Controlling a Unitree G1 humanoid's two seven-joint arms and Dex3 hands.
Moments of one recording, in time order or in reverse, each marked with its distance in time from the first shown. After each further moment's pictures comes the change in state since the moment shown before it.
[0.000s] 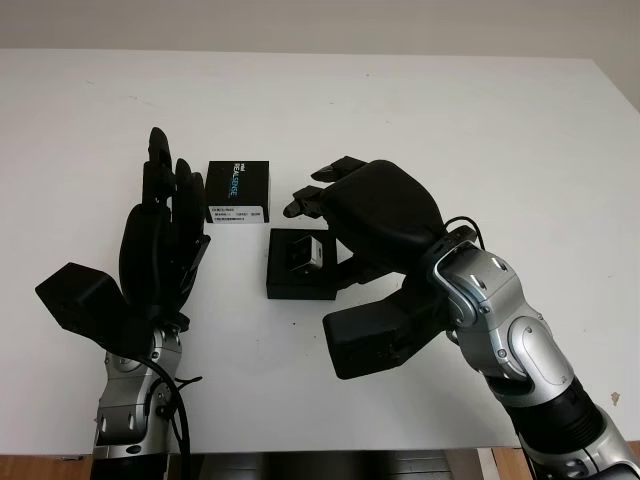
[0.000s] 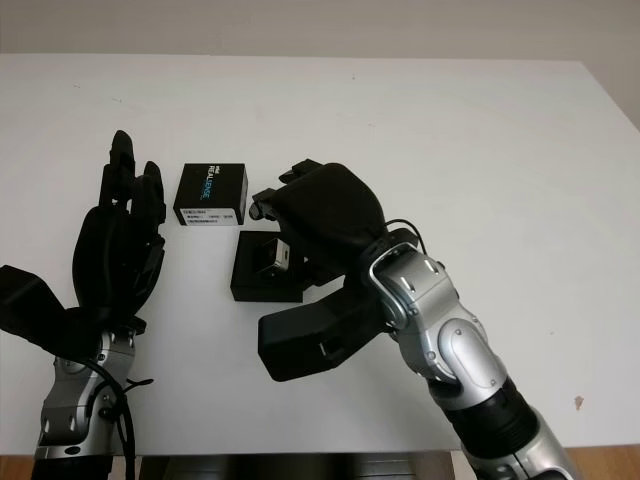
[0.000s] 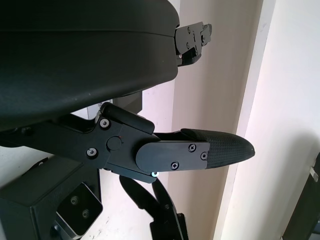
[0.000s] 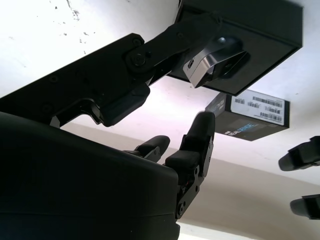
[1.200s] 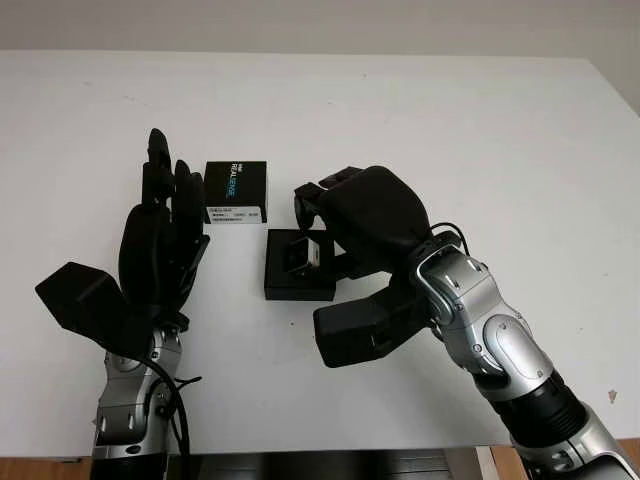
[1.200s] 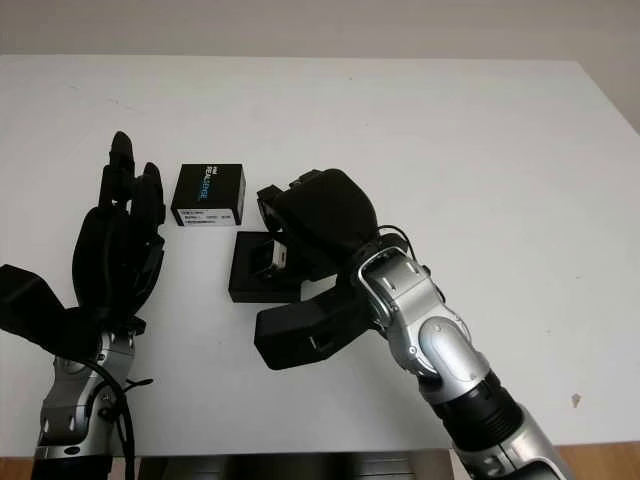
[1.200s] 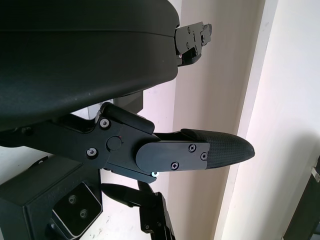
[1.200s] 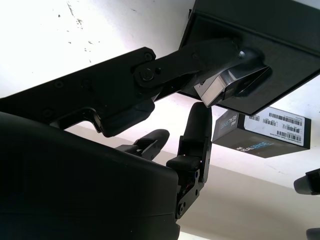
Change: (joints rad) left arm 0.000 -0.001 0.001 -0.002 0.001 0.009 0.007; right arm -0.013 0.002 0.034 0.110 -0.049 -0.027 -0.071
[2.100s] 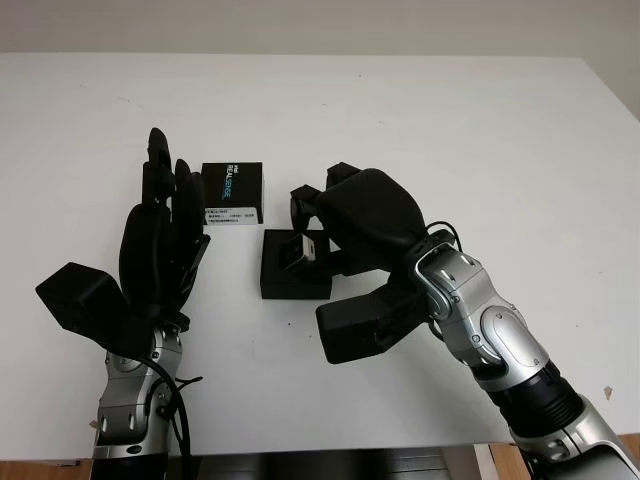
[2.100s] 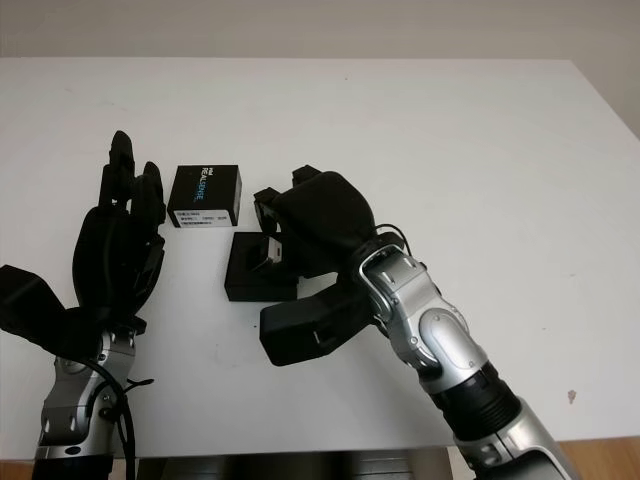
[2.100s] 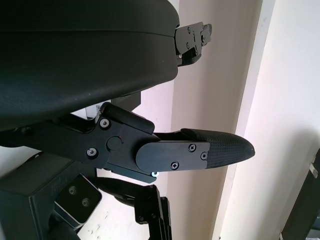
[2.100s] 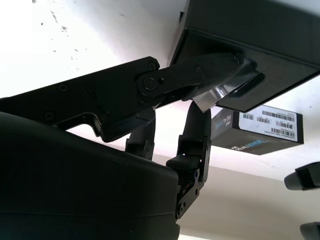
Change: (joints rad) left arm 0.000 -0.003 -0.003 0.000 0.000 -0.006 0.003; right arm -0.027 -0.003 0.001 0.124 0.116 -0.061 -0.109
